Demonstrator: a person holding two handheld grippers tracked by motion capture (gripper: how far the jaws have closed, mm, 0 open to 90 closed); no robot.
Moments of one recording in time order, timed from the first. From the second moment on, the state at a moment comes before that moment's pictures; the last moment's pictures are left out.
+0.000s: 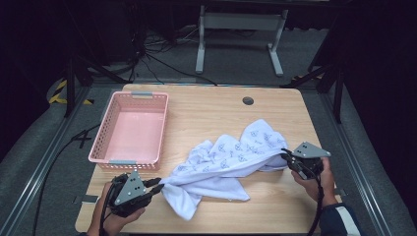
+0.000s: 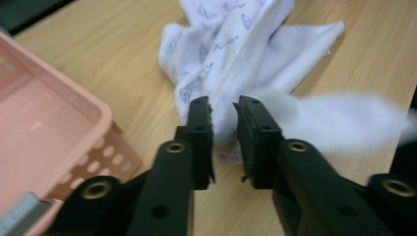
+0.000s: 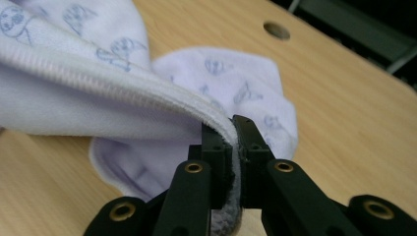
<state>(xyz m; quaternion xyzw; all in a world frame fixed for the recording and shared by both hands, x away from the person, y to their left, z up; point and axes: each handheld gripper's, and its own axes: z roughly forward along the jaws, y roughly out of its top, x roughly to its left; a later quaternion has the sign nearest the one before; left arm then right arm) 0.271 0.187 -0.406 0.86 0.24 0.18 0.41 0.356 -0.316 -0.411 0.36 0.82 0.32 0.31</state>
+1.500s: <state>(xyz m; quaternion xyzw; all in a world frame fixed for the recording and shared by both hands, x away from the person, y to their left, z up) 0.266 0.202 -0.446 0.86 0.31 0.13 0.40 0.369 -0.089 -0.404 0.13 0.89 0.41 0.14</state>
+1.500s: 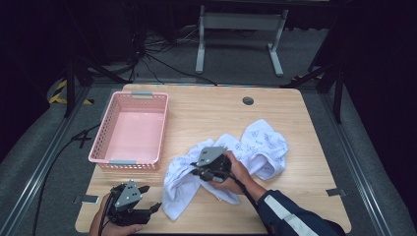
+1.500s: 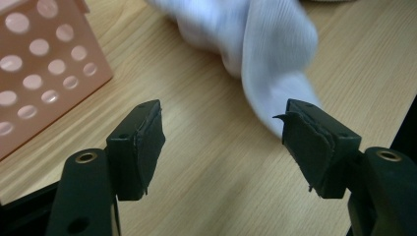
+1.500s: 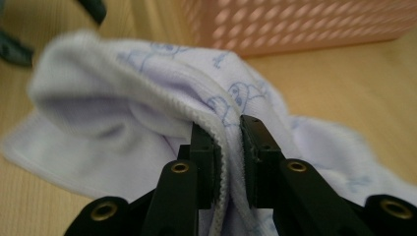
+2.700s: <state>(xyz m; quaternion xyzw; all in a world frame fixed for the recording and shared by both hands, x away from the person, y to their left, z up) 0.284 -0.049 -0.447 0.89 0.05 0.07 0.45 0.342 -0.325 -0.436 0.38 0.85 0.33 0.17</state>
